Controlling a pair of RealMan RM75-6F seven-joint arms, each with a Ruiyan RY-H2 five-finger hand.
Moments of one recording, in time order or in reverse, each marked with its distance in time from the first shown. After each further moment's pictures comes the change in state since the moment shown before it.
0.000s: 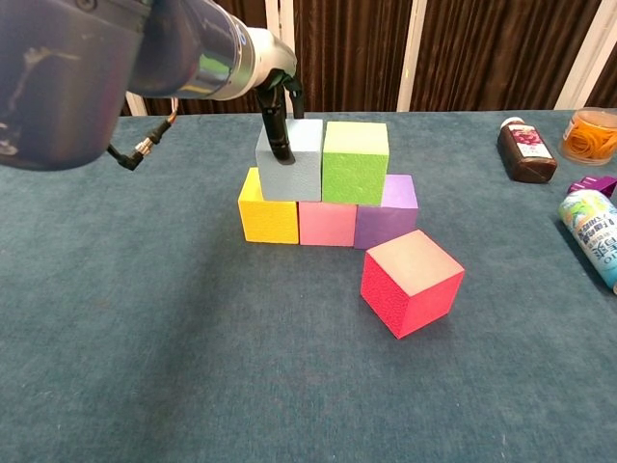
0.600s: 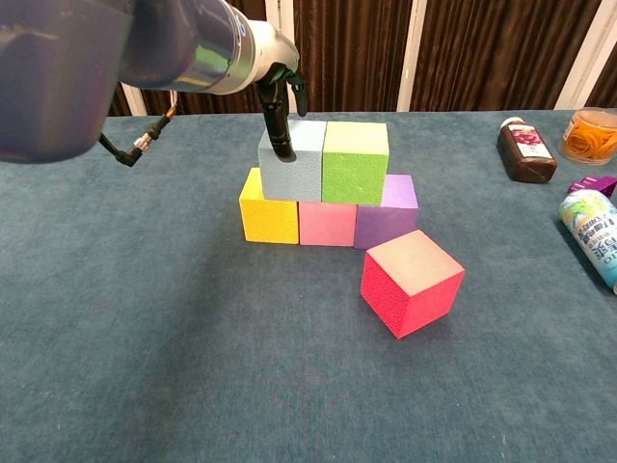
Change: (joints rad) left arm 0.001 0.010 -0.012 -0.039 0.002 0.030 0.017; right arm -0.001 0.005 0.000 -0.004 0.002 -0.003 0.005
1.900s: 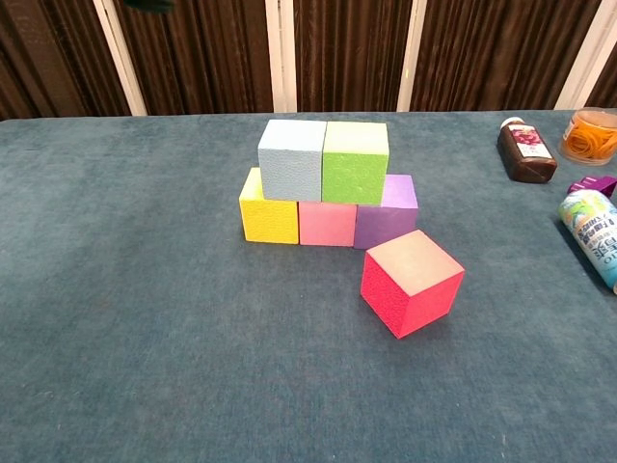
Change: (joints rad) left arm 0.599 0.624 0.173 -0.518 0.986 -0.212 -0.677; right arm 0.071 0.129 -0.098 -0.077 -0.316 -0.131 0.072
